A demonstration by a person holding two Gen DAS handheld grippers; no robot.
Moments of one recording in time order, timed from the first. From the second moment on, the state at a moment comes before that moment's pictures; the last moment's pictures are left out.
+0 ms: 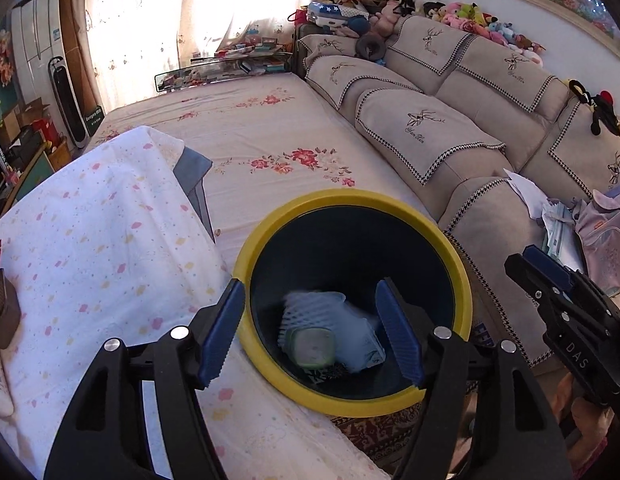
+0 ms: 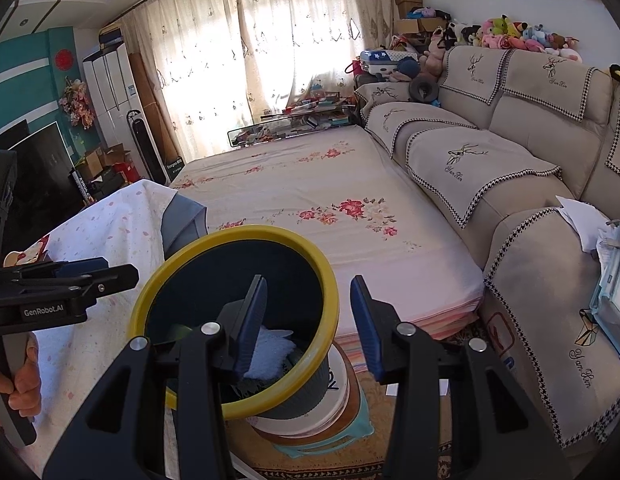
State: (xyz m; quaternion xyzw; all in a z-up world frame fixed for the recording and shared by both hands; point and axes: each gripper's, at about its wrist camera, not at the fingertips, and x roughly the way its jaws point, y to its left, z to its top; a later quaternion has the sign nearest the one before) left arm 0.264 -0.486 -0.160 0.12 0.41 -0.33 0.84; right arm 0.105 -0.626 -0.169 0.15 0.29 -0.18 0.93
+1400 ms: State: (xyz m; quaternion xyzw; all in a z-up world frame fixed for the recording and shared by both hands) left arm 0.122 -0.016 -0.084 -0.04 0.31 -0.05 0.95; right arm 0.219 -0.233 -0.127 -0.03 0.35 0.21 0.91
